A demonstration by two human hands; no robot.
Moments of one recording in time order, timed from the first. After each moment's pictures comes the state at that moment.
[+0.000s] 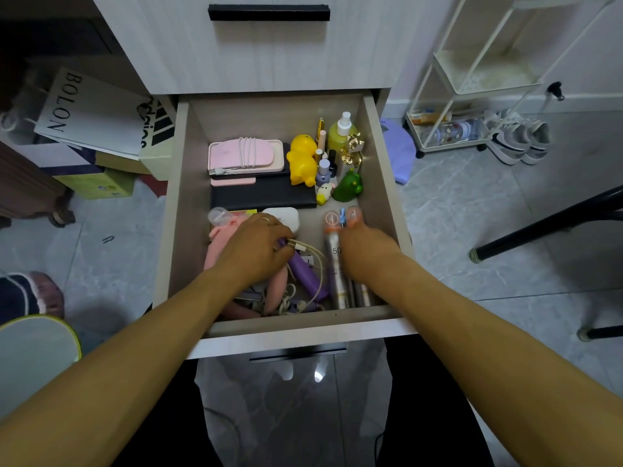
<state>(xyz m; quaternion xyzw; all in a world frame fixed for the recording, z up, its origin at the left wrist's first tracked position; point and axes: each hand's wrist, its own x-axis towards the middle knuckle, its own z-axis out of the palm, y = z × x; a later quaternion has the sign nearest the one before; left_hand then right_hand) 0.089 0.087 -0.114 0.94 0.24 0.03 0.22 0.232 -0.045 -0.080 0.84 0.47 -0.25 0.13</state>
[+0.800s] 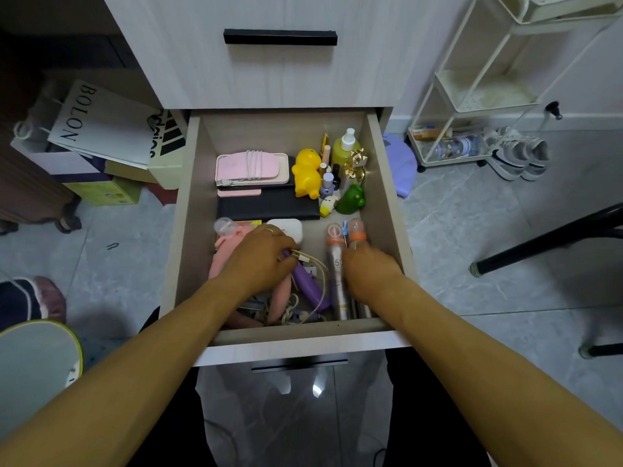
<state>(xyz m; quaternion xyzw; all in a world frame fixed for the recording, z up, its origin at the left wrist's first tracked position) 0.088 0.088 -0.113 0.94 0.25 0.01 0.25 0.228 -0.053 -0.094 0.83 0.48 -0.24 0.15</state>
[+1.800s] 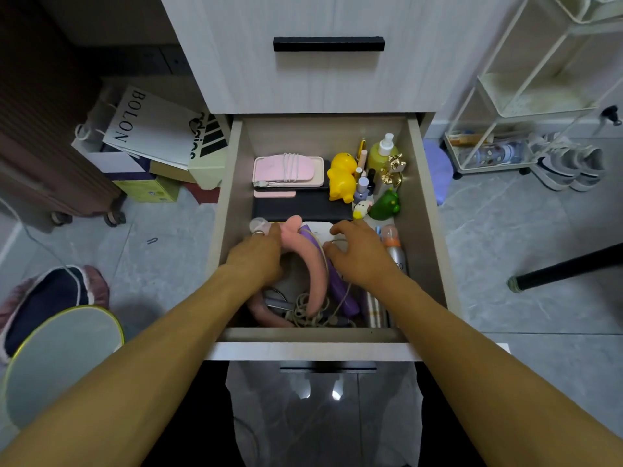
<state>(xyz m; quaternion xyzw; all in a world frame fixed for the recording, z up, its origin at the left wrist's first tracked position) 0.065 0.123 -0.113 0.87 0.43 -0.20 0.16 0.210 -0.001 -0.110 0.83 0.43 -0.26 -0.24</state>
